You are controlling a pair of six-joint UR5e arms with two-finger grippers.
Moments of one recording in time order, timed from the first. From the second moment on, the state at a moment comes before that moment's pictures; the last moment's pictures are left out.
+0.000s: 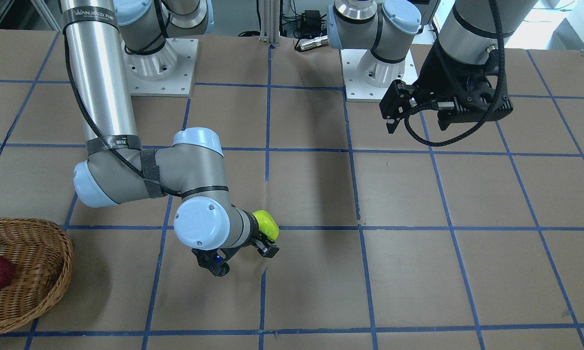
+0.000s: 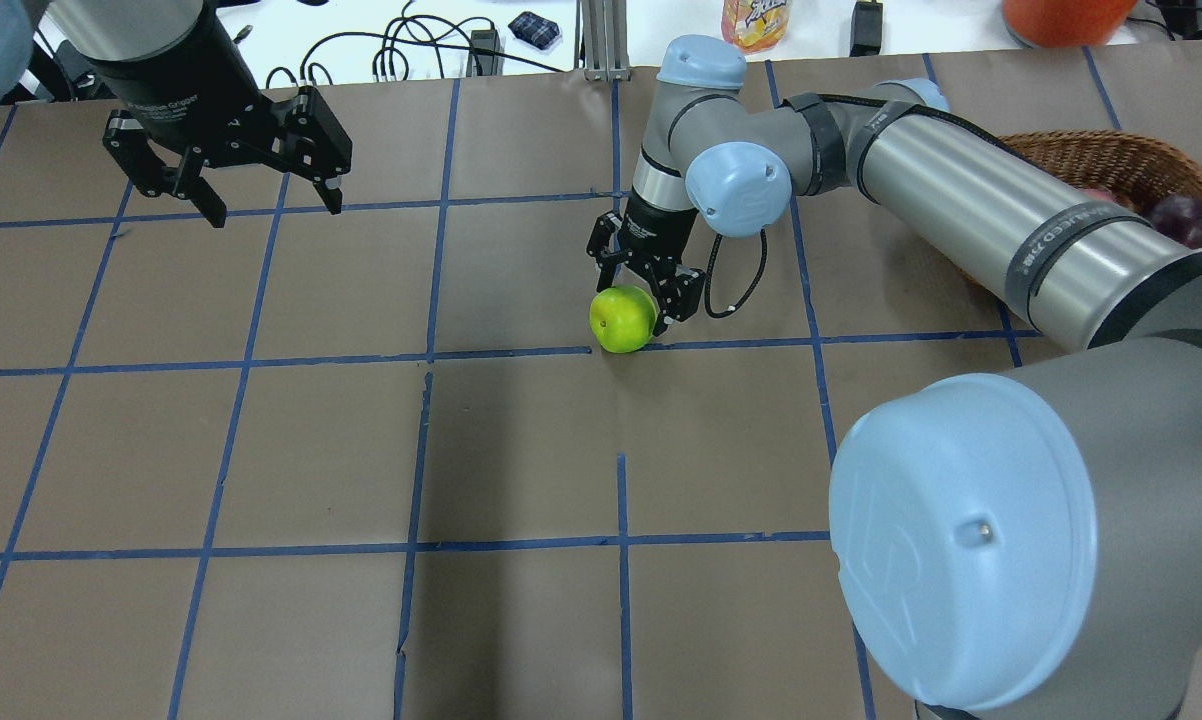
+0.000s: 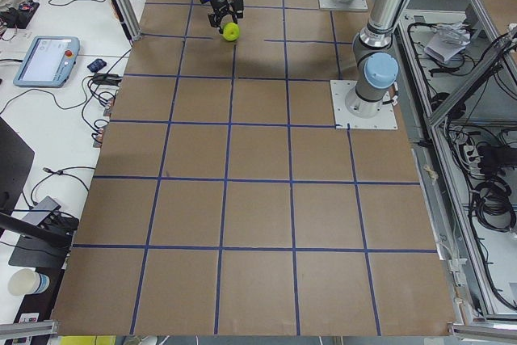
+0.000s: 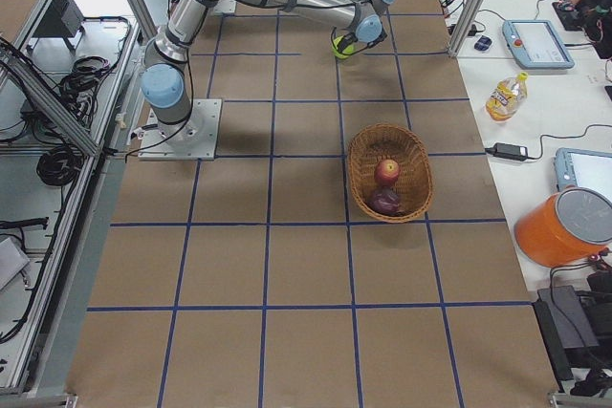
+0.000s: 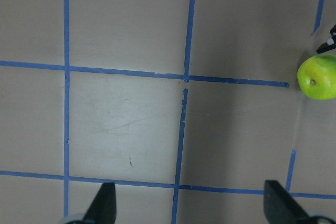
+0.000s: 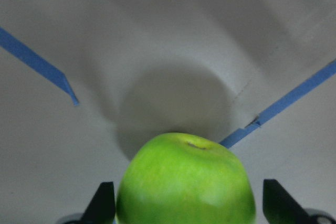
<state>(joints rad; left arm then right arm) -1.55 -1.63 -1.43 -1.68 1.58 -0.07 1.80 -0.90 1.40 -1.82 -1.26 0.97</state>
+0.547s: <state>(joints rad) -1.55 -1.63 -1.43 -1.68 1.58 -0.07 1.79 -0.93 1.41 -1.88 -1.27 0.92</state>
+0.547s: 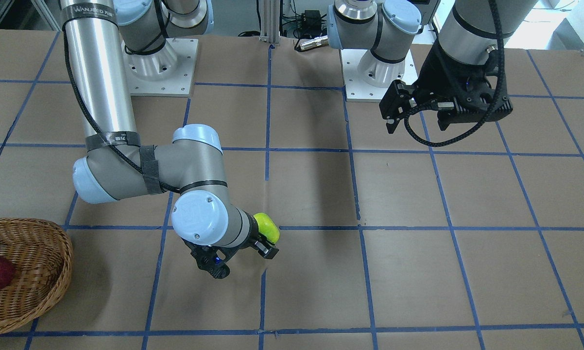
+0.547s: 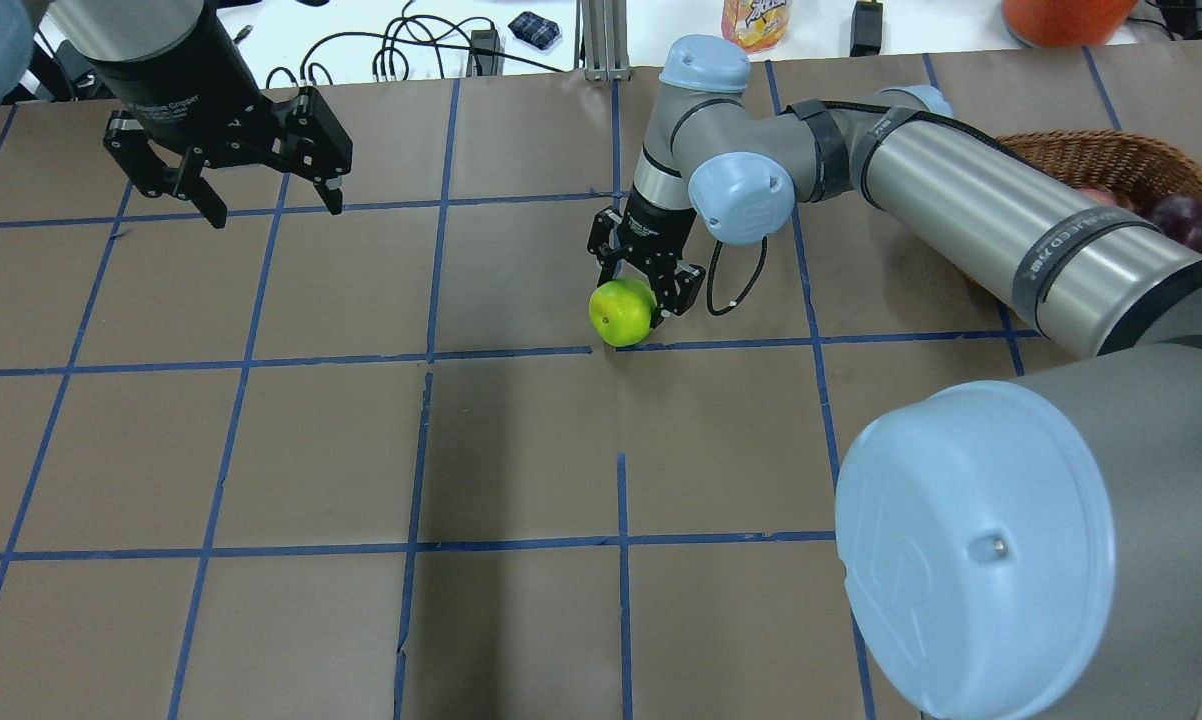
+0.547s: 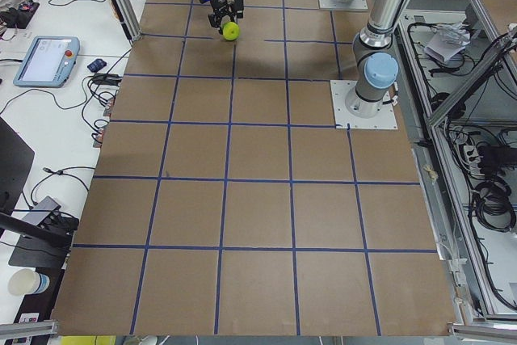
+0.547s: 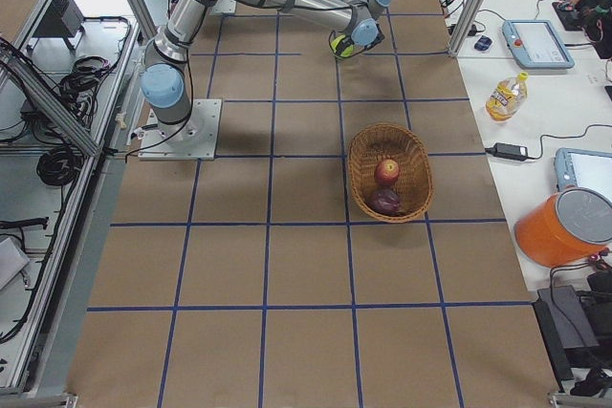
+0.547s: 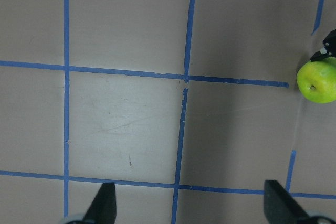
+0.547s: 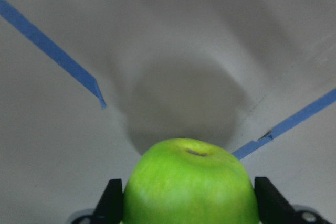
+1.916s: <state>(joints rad) -1.55 -1.63 -1.43 -1.68 1.58 -0.06 1.26 -1.04 1.23 -1.60 -1.60 -0.03</state>
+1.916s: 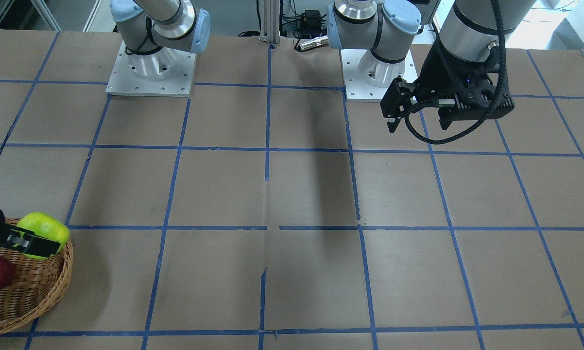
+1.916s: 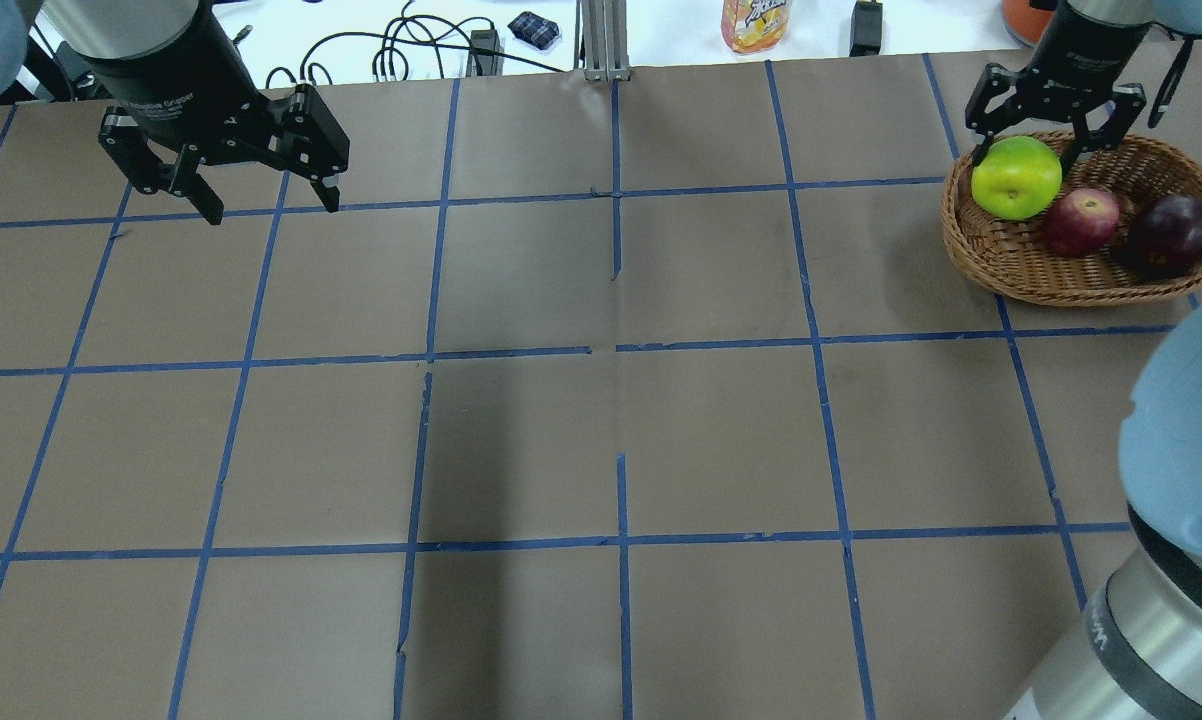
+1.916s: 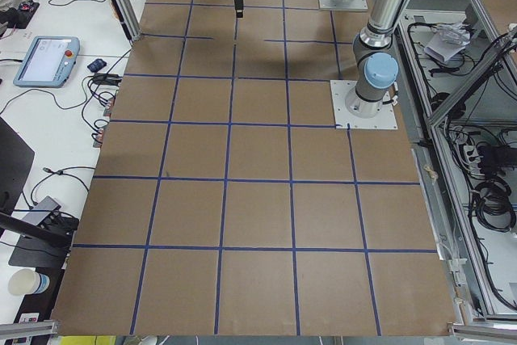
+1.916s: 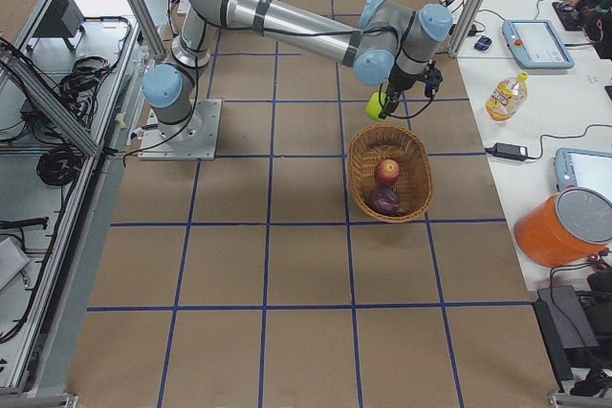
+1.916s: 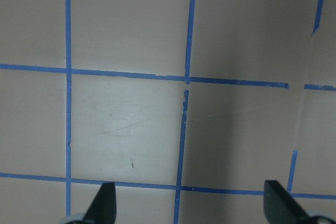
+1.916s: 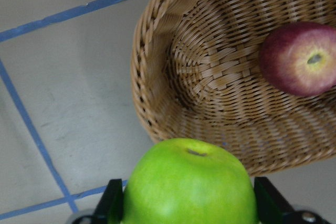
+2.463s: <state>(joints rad) -1.55 -1.63 -1.43 -1.68 1.58 -0.06 1.23 -0.96 1.24 -1.77 -1.69 -0.08</state>
